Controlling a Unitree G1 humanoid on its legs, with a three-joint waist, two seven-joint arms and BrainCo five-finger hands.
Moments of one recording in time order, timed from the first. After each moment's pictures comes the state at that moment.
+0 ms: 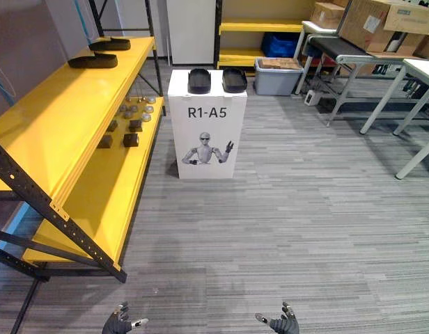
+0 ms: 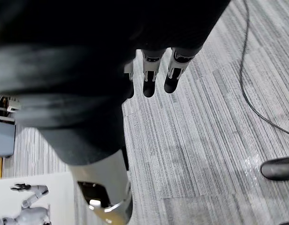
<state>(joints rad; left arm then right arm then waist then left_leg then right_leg) 0.21 0.11 0.02 0.79 -0.08 -0.11 0.08 0.19 -0.08 -0.20 0.76 0.03 -0.10 -0.11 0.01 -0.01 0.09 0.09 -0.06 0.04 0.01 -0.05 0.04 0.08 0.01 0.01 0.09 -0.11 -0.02</state>
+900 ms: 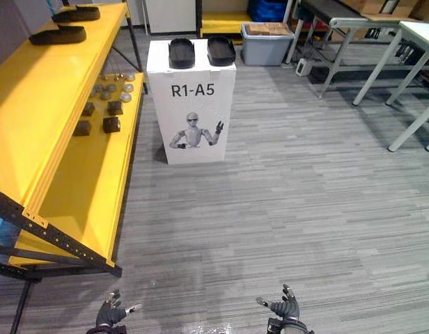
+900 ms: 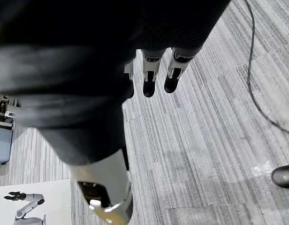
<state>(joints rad) 0.21 0.08 0.12 0.65 -0.07 -0.10 0.13 0.10 -0.08 -0.24 0.75 0.02 -0.09 -0.11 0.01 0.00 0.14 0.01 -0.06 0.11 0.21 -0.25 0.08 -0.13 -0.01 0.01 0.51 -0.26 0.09</state>
